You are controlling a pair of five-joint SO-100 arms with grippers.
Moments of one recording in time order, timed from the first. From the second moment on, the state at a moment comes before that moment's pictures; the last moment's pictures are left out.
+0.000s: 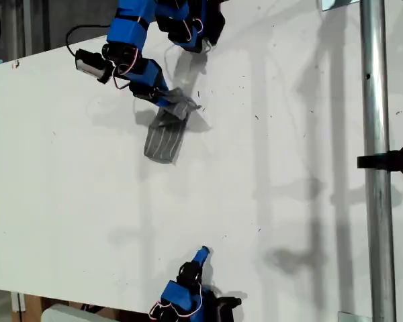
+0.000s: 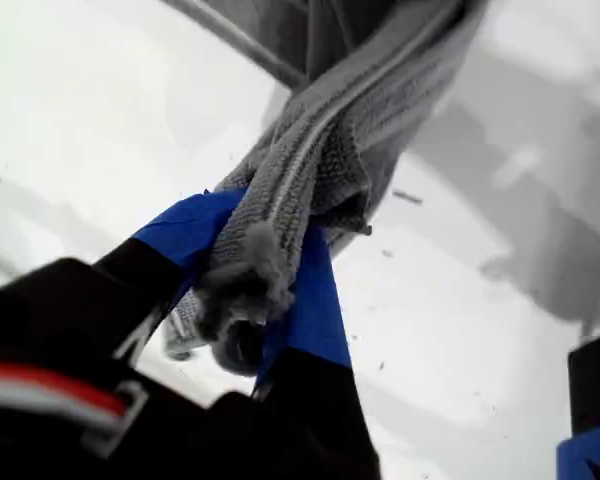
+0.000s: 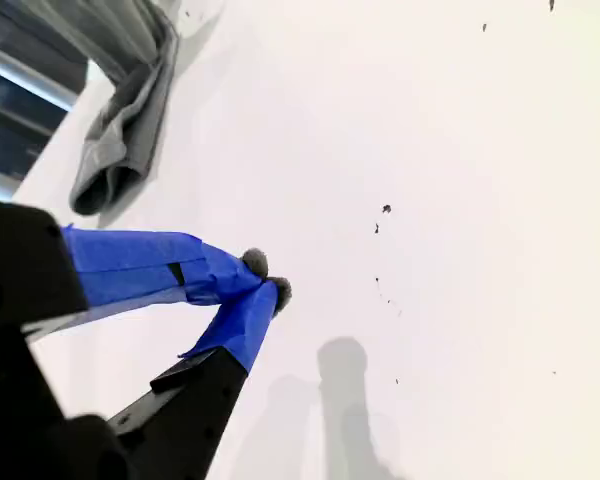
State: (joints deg) arm 0 4.2 197.9 173.7 73.5 -83.7; arm 1 19.3 119.7 111.1 83.8 85.2
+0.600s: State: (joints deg) arm 0 4.5 198.2 176.9 72.4 -84.0; arm 1 30.6 78.7 88.2 54.3 65.3
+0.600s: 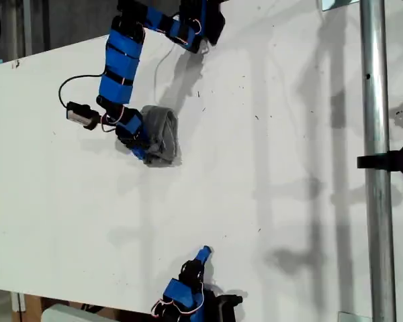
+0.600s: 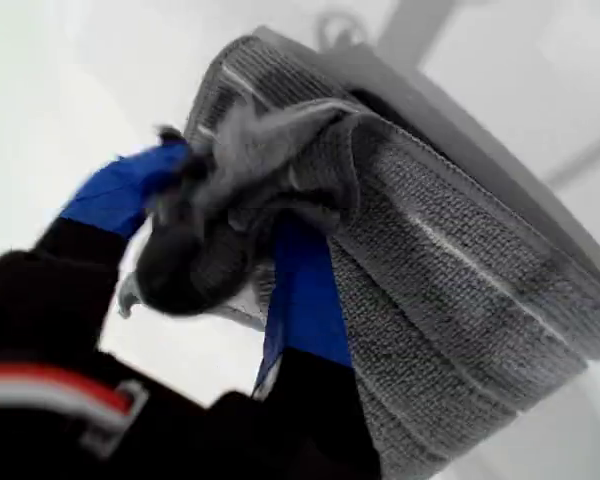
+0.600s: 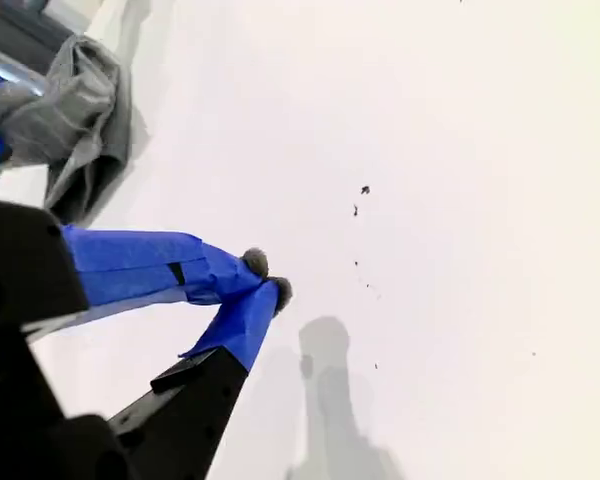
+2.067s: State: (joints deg) arm 0 -1.2 198.2 178.1 74.0 -57.7; arm 1 15.9 188.7 166.2 80.9 86.7
